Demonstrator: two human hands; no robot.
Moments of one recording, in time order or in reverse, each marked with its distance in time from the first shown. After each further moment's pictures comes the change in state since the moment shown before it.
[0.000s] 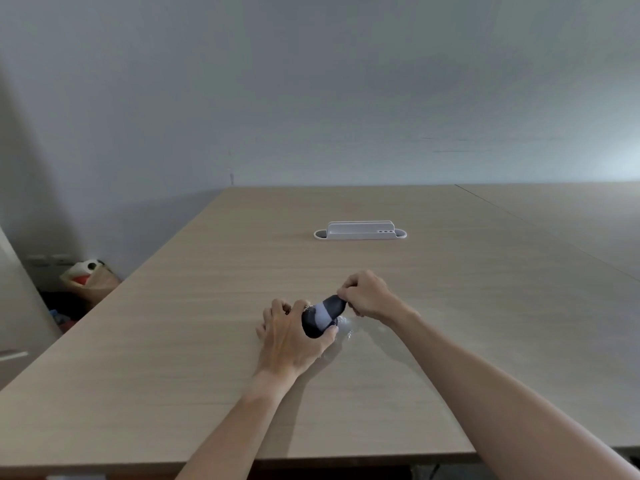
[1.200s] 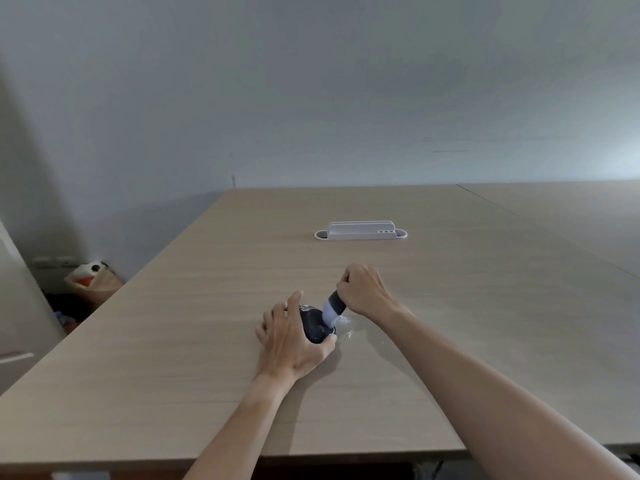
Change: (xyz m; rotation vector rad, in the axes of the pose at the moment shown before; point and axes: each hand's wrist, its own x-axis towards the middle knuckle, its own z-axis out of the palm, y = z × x) left_hand -0.007 -0.001 -0.005 -0.055 -0.022 0.001; right_hand -0.001 -0.018 0.005 -0.150 0.154 -0.074
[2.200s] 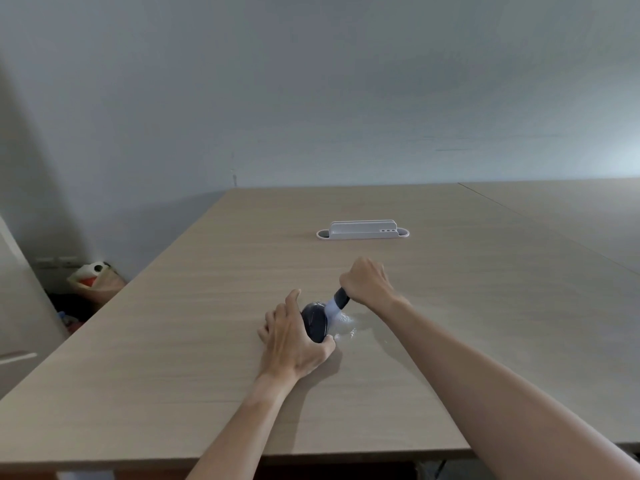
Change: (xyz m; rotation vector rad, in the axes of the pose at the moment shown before) left_hand 0.000 0.000 -0.003 -0.095 -0.013 -0.024; right_hand 0.001 -0.014 -0.015 0.008 -0.016 0.105
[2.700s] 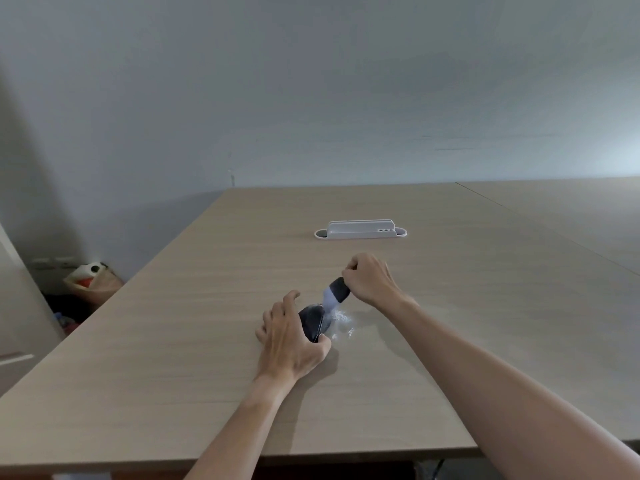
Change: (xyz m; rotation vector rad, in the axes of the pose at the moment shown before) left_hand -0.001 0.002 -0.001 0.009 0.019 0.035; right_hand 0.004 0.011 -0.001 0.096 0.049 -0.066
